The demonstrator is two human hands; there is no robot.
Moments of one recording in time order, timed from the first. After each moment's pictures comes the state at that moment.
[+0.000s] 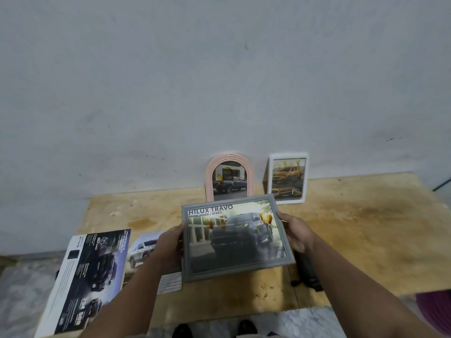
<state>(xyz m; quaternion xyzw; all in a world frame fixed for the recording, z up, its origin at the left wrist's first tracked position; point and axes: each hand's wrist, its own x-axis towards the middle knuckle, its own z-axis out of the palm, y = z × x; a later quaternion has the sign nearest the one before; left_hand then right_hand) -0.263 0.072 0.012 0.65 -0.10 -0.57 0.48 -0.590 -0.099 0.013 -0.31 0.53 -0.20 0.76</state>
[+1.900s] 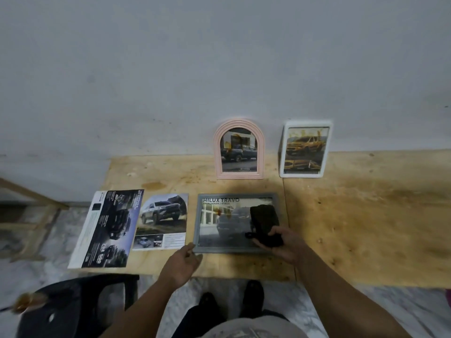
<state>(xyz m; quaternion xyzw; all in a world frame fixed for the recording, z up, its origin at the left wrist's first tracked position) -0.344 0.180 -0.051 0.84 -0.26 -0.44 0.15 -0.606 -0.031 -0.047 -0.06 0.45 -0.16 0.88</state>
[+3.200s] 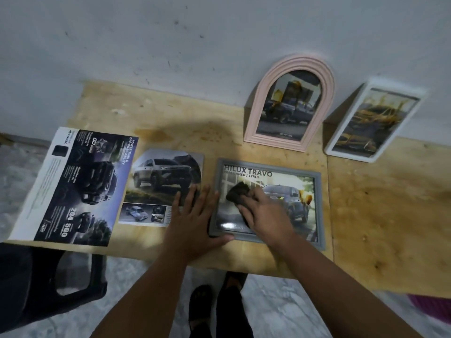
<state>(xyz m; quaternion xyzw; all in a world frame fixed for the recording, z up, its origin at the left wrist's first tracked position) -0.278 0.159 -0.162 0.78 -0.61 -0.12 0.06 -0.454 0.009 -0.123 -0.94 0.32 0.01 0.15</state>
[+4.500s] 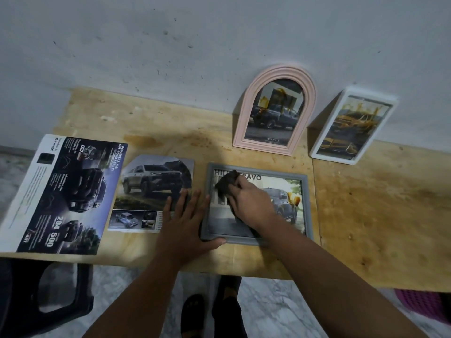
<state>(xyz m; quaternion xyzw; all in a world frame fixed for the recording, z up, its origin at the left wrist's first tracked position) -0.278 0.156 -0.161 0.79 -0.60 -0.13 0.06 -0.417 -0.020 -0.117 -0.94 0.32 0.05 0.11</state>
